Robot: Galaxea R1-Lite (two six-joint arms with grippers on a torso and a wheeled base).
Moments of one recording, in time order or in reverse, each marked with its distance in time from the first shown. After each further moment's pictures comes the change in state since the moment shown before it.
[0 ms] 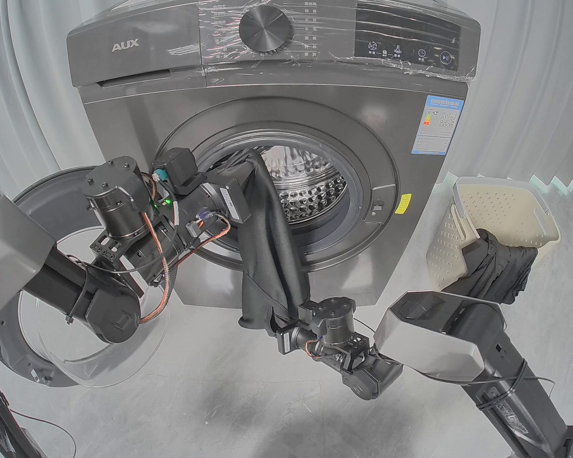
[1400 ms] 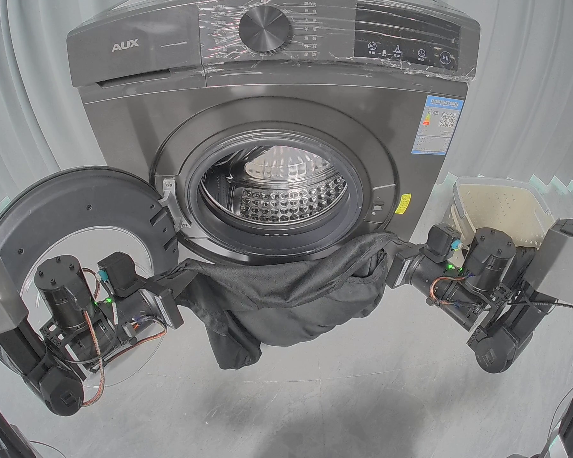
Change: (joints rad) left arm 0.138 -0.090 0.620 -0.233 -0.097 -0.051; right arm -0.231 -0.661 0.711 -0.394 0.097 0.007
